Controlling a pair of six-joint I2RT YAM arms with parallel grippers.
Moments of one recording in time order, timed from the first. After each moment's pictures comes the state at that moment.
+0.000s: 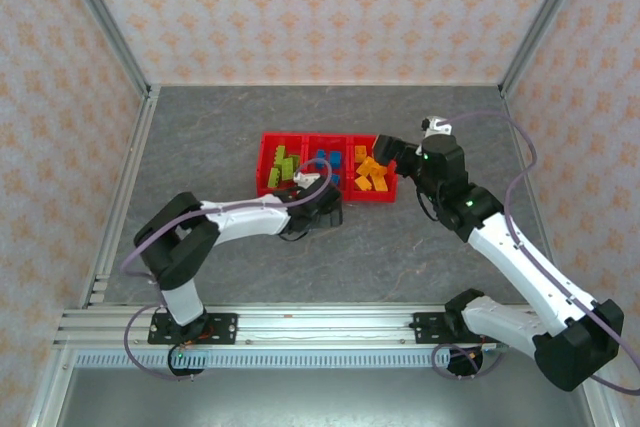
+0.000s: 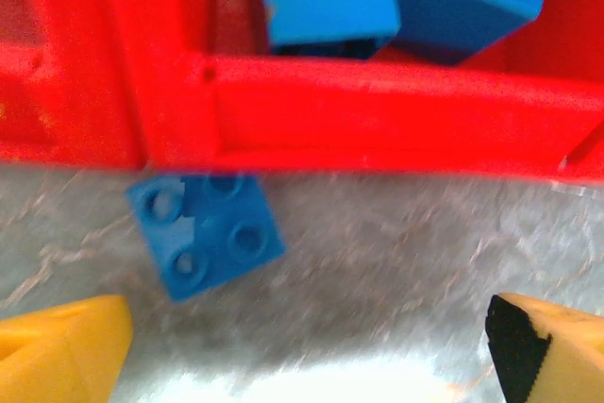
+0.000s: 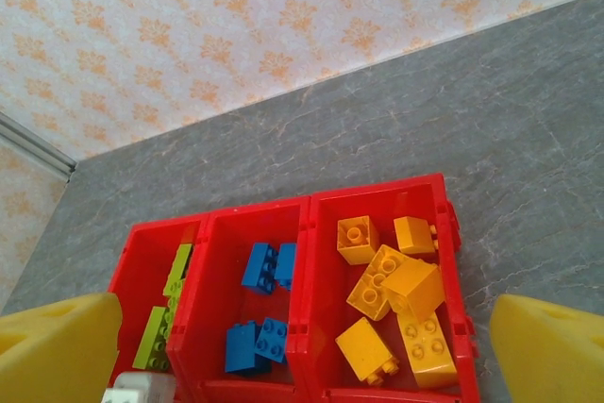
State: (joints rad) left arm -0.81 1.78 1.05 -0.38 -0.29 -0.86; right arm 0.49 1.02 0.92 -0.32 0.19 0.57
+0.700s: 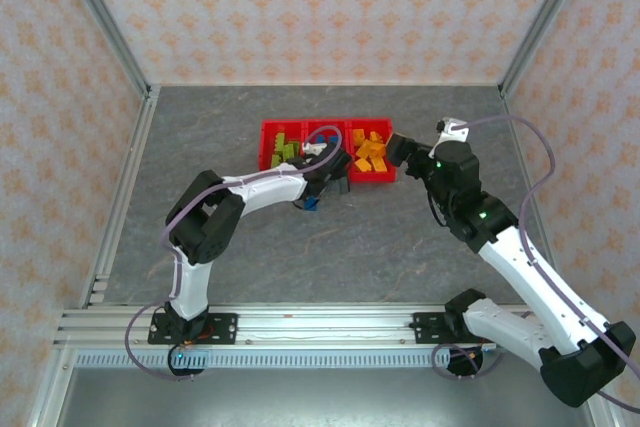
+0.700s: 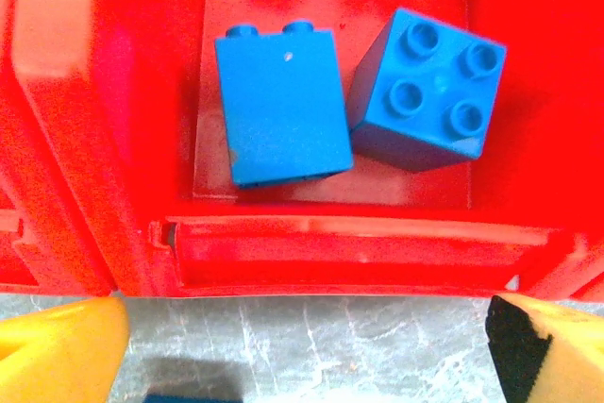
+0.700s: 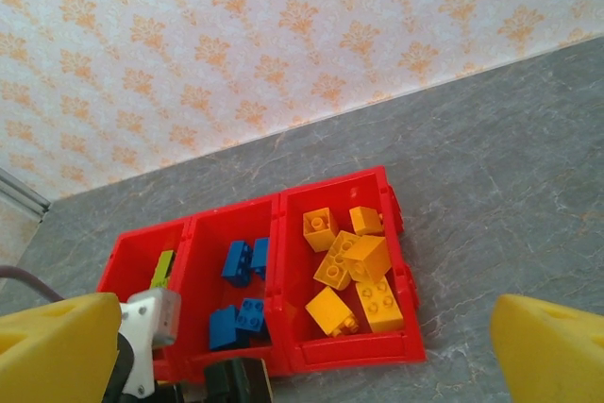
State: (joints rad) left arm -0.70 1.99 1.38 -0.48 -0.31 -0.80; right arm 0.49 0.92 0.91 -0.34 0.30 0.52
